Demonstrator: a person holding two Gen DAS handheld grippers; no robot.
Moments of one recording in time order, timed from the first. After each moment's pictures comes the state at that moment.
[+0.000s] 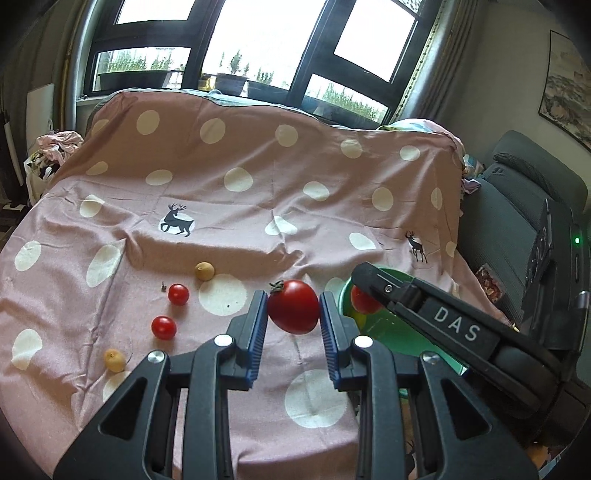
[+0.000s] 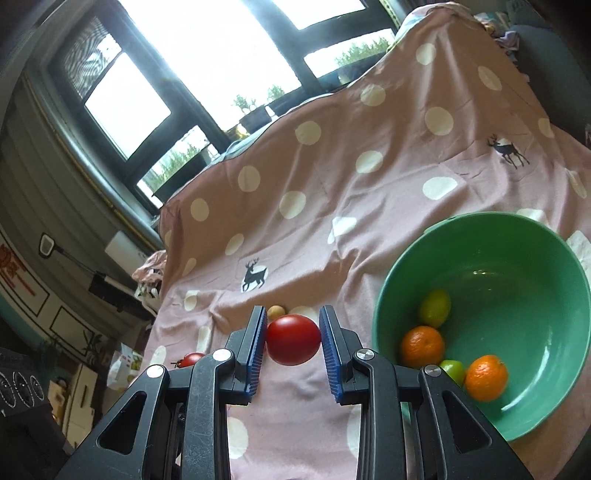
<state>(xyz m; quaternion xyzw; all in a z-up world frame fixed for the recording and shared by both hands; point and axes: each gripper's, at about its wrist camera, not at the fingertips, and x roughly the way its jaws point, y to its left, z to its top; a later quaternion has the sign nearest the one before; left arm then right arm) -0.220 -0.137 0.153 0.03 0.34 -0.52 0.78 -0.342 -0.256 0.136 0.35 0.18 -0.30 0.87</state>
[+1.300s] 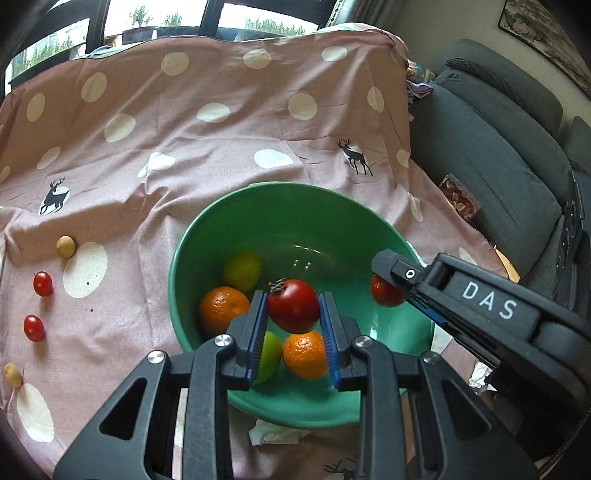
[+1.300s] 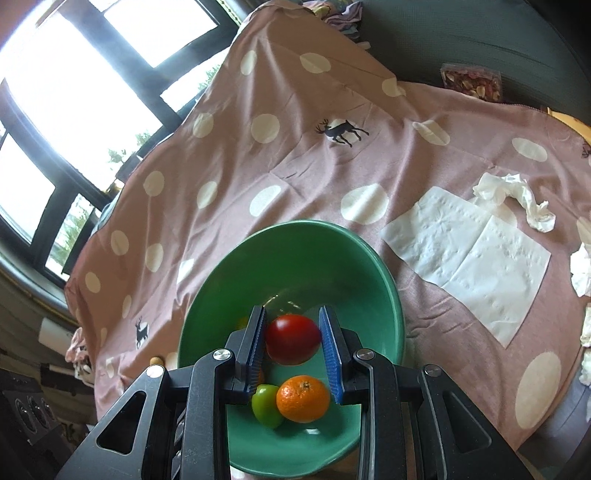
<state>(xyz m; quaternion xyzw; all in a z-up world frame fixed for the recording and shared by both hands) -0.298 -0.256 0.099 0.15 0.40 -0.60 0.68 -0.454 -0.325 0.099 0.45 0.17 -0.47 0.74</state>
